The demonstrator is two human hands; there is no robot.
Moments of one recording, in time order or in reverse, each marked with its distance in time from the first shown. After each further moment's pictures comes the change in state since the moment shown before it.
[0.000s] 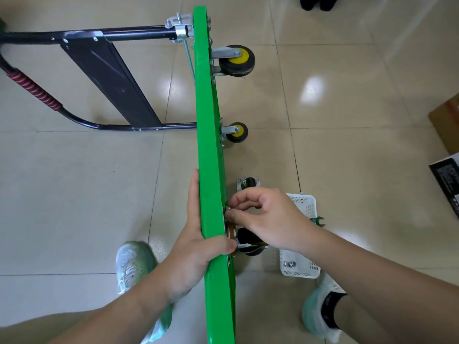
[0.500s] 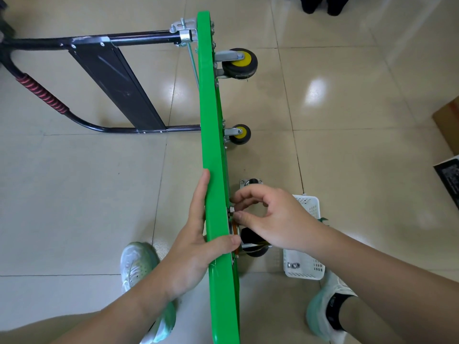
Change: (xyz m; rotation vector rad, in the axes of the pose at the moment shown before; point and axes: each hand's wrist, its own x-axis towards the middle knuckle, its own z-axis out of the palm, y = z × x) left_hand -0.006 -0.005 -0.015 0.117 -0.014 0.068; right_hand -0.003 0.001 -0.004 -0.128 -0.007 -0.143
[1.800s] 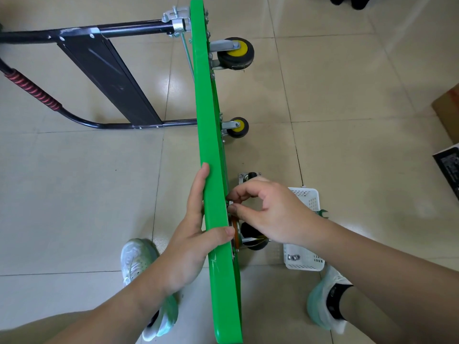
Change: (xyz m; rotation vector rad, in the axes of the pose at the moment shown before) left_hand 0.004 -0.007 -0.002 0.000 -0.001 0.055; right_hand 0.003 -0.001 0.004 -0.100 0.031 -0.071
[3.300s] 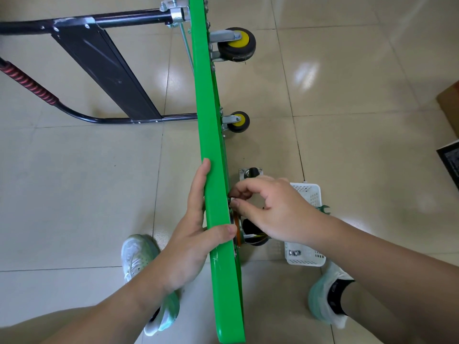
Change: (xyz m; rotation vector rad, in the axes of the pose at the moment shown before) left_hand 0.001 -0.002 -0.003 0.031 -0.009 0.012; right_hand 0.001 0.003 0.004 -0.116 0.023 -0.030
